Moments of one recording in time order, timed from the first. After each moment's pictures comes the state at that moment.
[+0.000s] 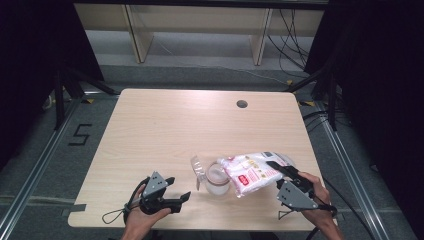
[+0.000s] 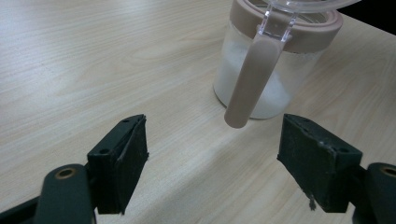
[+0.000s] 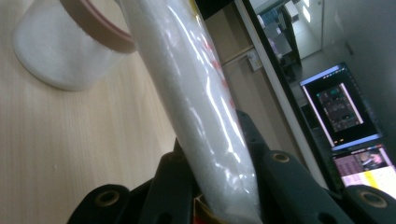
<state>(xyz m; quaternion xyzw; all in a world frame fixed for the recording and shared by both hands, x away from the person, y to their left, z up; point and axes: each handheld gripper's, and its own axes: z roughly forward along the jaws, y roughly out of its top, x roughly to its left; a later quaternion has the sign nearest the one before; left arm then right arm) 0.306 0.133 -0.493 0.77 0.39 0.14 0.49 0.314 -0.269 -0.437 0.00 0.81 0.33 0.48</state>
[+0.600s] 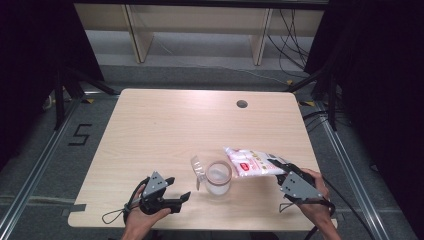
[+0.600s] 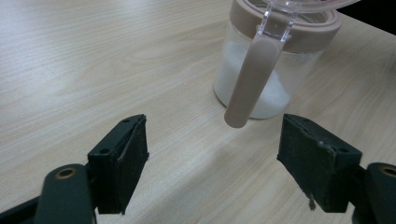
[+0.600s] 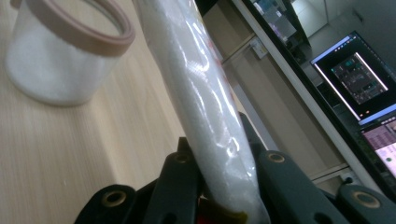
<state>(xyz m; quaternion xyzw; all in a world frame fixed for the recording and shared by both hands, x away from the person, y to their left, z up) 0.305 0.133 -0.493 0.77 0.39 0.14 0.49 0.328 -0.278 -0.442 0.07 0.81 0.38 0.44</state>
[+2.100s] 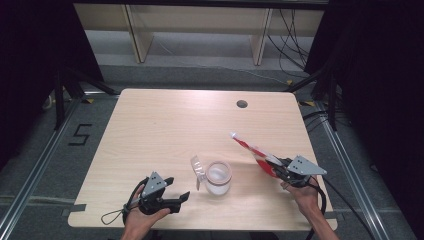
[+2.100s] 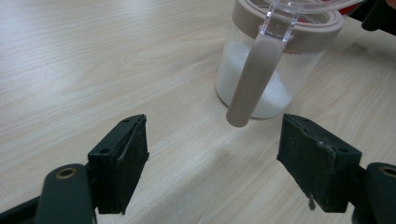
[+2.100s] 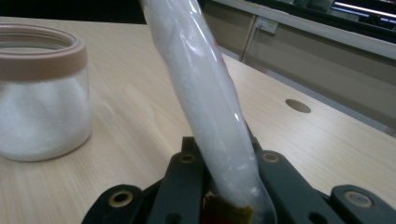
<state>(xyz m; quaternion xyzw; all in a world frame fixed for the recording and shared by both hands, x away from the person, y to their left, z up) 0.305 0.136 -0.492 0.77 0.39 0.15 0.49 0.377 -0.297 -0.492 0.25 0.75 0.53 0.31</state>
